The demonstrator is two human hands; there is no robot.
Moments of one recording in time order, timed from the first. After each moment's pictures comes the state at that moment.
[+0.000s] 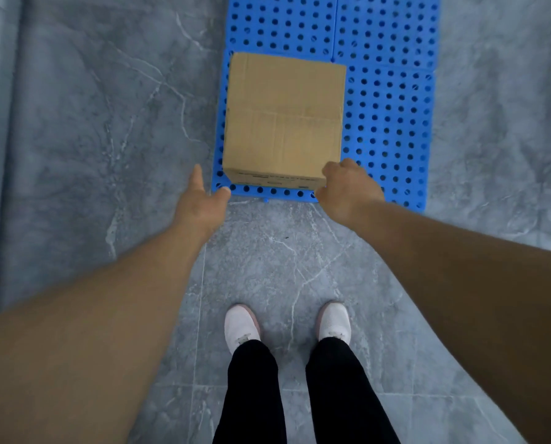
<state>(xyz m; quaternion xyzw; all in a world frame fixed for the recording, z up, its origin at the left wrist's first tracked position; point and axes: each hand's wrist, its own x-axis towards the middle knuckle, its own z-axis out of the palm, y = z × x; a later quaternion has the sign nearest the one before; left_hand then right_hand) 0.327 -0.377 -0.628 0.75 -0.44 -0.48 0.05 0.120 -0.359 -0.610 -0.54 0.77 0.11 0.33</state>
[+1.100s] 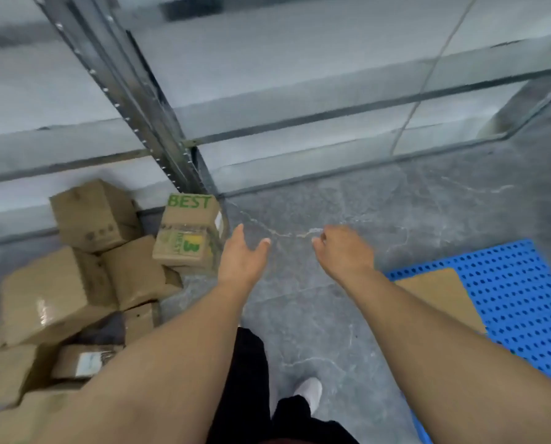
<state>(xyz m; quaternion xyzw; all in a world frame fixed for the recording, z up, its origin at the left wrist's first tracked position) 0.444 -0.032 -0.261 0.89 -0.02 -0.25 0.37 0.370 -0.189 -0.254 -0.92 0.31 0.11 0.20</state>
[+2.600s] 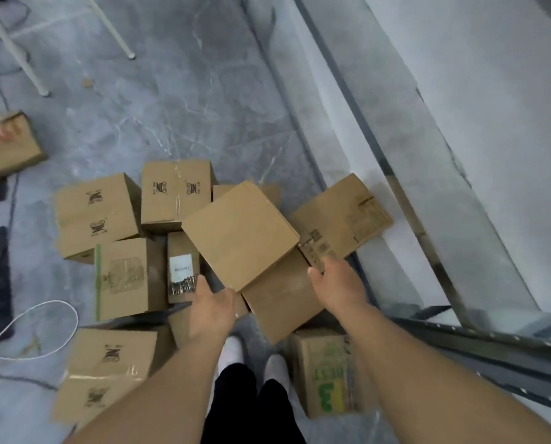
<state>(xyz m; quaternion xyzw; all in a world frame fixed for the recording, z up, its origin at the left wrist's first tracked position) 0.697 0.389 -0.429 0.55 0.69 -0.03 0.47 0.877 0.300 -0.403 -0.90 -0.27 0.33 0.05</state>
